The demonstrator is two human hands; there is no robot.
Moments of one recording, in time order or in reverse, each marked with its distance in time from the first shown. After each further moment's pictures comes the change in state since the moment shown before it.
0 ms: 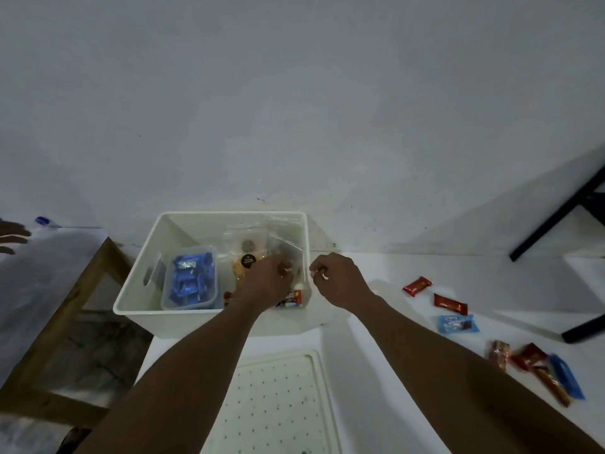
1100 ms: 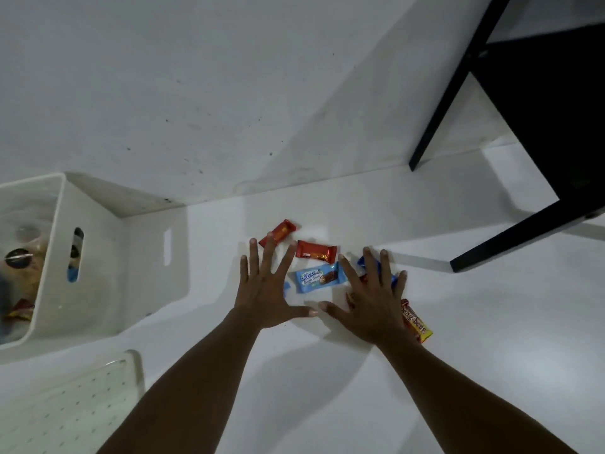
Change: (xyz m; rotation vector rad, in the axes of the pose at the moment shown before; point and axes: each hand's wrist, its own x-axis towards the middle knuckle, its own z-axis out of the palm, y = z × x) left_hand 0.003 0.180 0.364 0.509 -0.328 0.341; right_hand -0.161 0.414 -0.099 -0.350 -0.110 0.367
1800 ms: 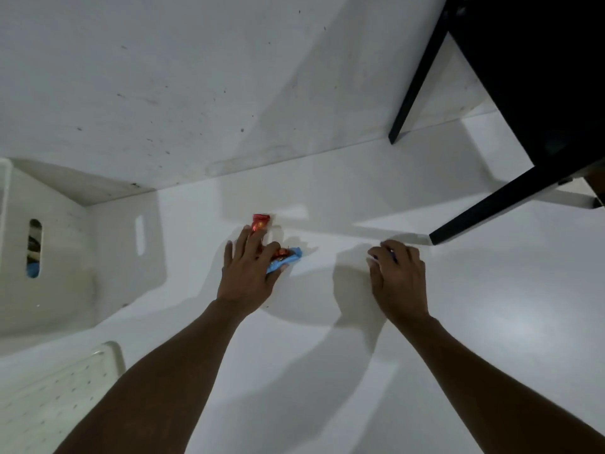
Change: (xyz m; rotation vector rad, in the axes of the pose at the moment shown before) left_hand 0.003 -0.003 0.016 -0.017 0.222 0.112; right_hand -0.020 0.057 -0.015 0.019 0.415 0.084
